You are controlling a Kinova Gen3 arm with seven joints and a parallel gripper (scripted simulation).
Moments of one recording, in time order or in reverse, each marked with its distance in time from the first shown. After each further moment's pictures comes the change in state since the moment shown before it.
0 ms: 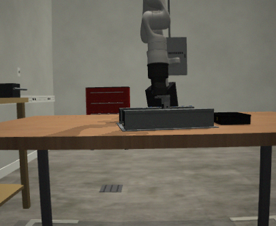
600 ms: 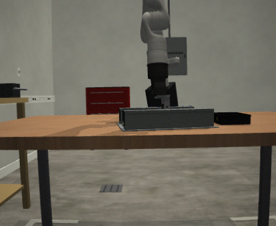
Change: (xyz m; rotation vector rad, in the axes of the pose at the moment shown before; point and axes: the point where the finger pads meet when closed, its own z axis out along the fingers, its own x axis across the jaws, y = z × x) arm -0.001 0.000 0.000 0.000 0.023 0.000
